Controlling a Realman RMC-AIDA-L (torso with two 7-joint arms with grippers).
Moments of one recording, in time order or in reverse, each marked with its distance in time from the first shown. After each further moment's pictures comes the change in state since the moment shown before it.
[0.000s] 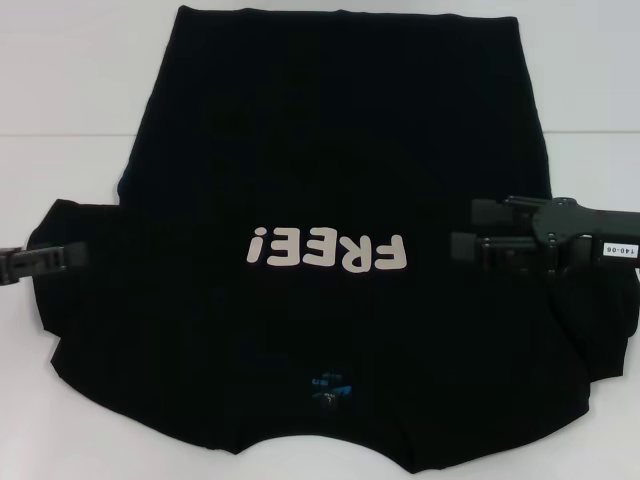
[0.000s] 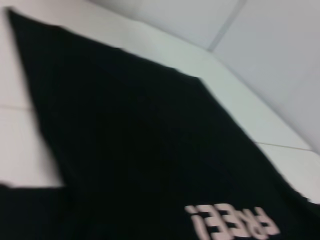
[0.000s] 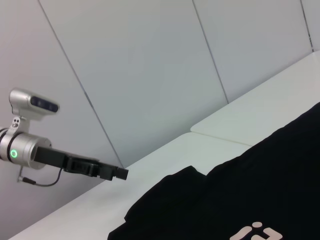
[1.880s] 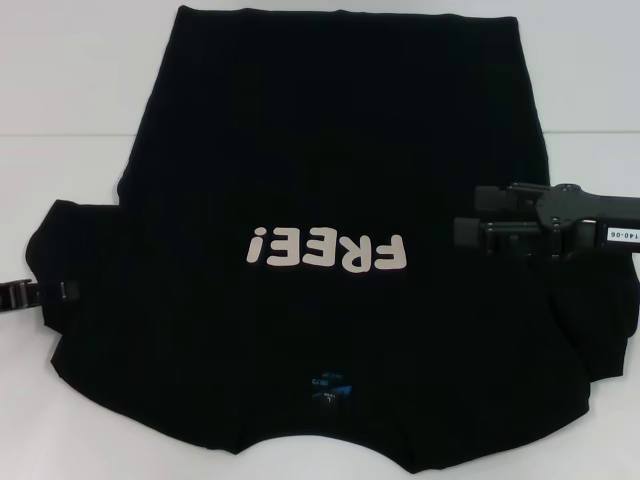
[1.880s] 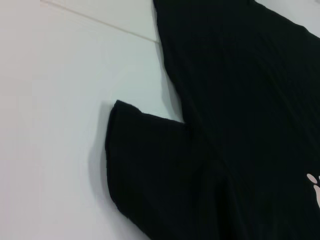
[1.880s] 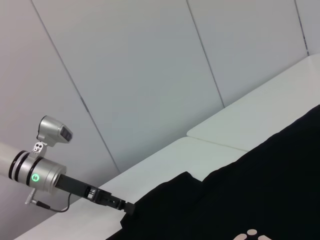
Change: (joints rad) left arm -0.045 -0.031 0.041 -0.075 0.188 -0.295 -0.169; right arm 0.013 -0.010 -0.001 -0.011 0.007 0.002 0.027
